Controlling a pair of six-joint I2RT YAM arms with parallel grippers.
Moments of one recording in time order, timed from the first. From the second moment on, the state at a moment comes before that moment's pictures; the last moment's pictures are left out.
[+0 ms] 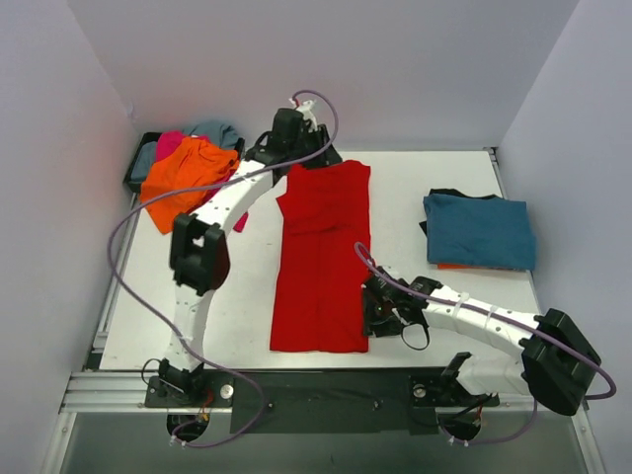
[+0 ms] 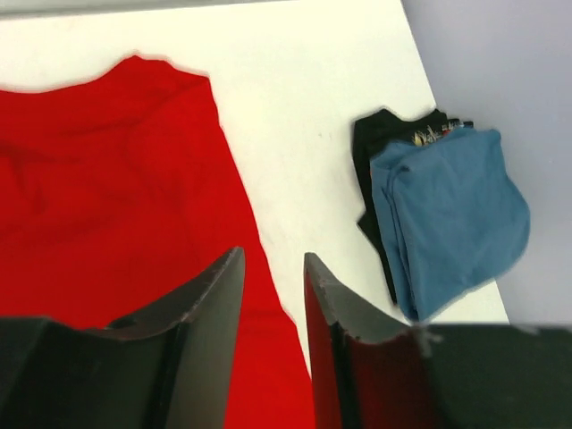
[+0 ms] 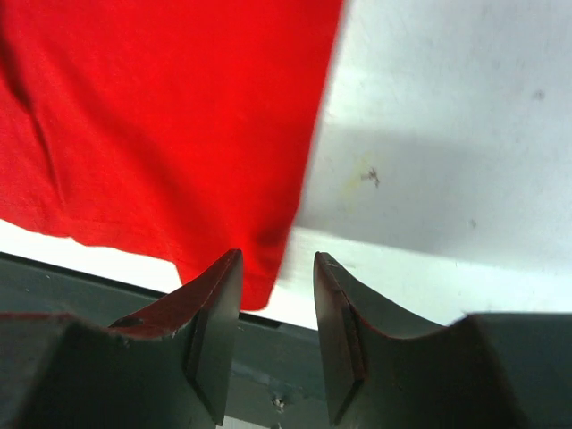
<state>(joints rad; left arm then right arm) -0.48 2.35 2.25 -0.35 0.30 -0.55 0.84 1.24 0.63 -0.61 0.03 0.76</state>
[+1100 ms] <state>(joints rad) -0.63 1.00 0.42 -0.48 0.29 -0.83 0.91 1.18 0.48 -0.57 -0.04 0.89</state>
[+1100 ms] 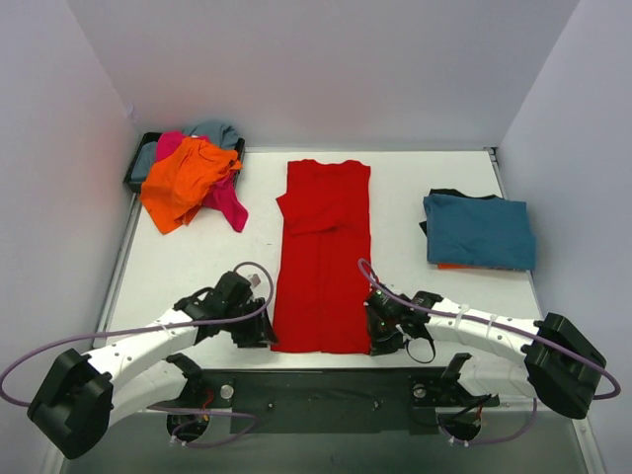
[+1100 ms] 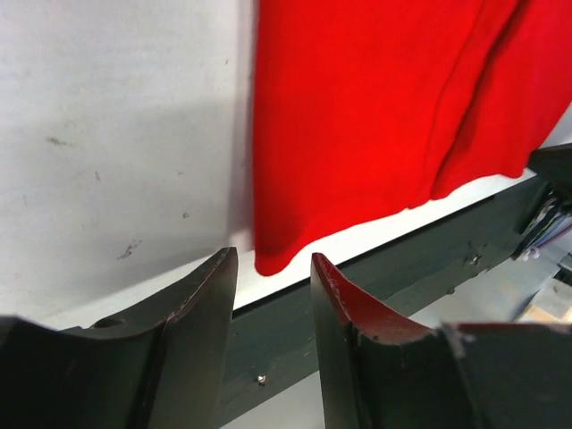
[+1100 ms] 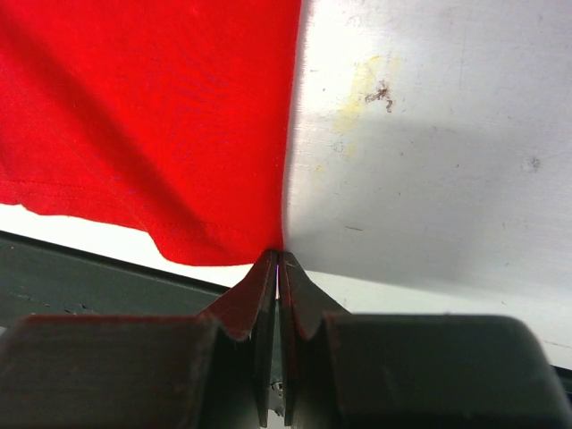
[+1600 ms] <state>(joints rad) -0.65 1.05 0.37 -0.40 0.32 -0.89 0.91 1.18 0.49 -0.60 -0.04 0.89</state>
